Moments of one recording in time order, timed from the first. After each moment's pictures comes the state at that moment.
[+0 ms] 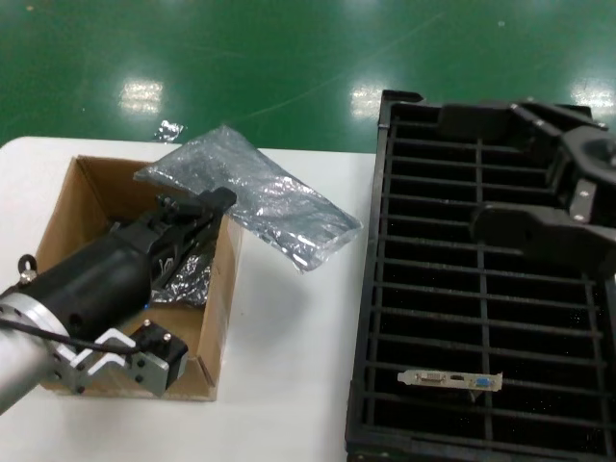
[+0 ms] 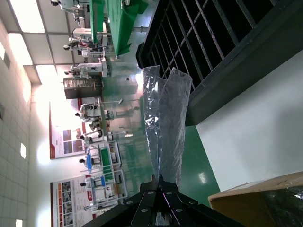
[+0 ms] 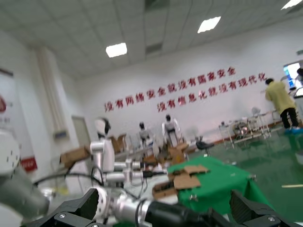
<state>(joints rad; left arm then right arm) -0.23 -0.78 1.78 -1.89 -1.13 0.35 0.55 1.07 0.81 -2.20 1.18 2.60 -1.43 0.35</state>
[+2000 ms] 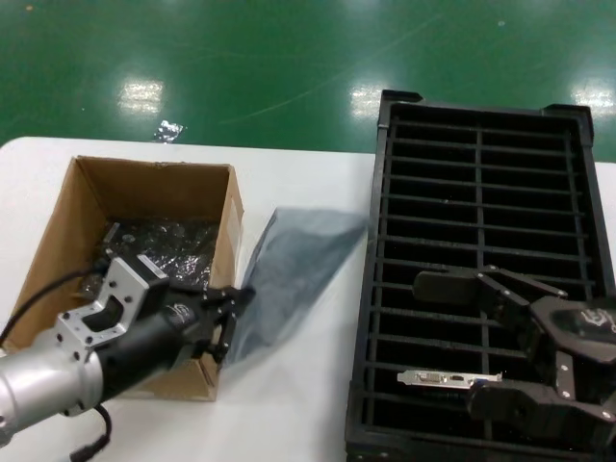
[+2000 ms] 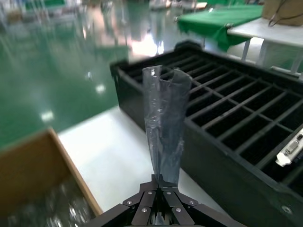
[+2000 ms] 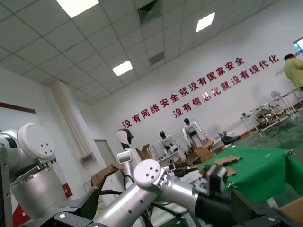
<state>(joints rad) -0.36 -0.17 1.24 -1.76 -0.92 1.23 -0.44 0.78 0.81 -2.22 1.18 2.70 -1.52 0.25</state>
